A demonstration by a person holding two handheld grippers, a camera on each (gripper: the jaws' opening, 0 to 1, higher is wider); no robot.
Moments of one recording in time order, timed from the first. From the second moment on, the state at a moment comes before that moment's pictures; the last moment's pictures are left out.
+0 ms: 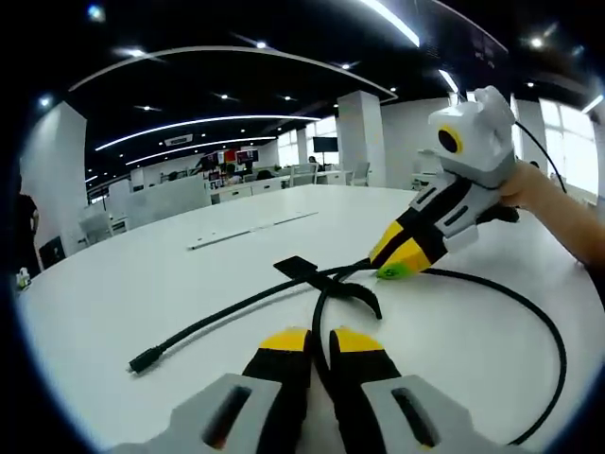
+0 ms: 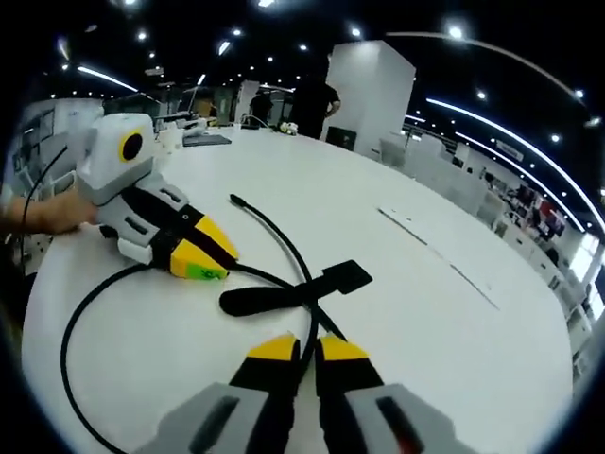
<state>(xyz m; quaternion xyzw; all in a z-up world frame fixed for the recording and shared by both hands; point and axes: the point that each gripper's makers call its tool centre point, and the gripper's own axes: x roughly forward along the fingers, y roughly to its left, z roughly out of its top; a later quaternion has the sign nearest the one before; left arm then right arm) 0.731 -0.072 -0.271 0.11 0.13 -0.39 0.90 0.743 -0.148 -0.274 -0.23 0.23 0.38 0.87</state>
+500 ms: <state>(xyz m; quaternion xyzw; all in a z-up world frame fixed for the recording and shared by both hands) 0.739 -0.070 -0.270 0.10 0.13 -0.39 0.90 0.746 -0.140 -0.275 -0.27 0.21 0.40 0.85</state>
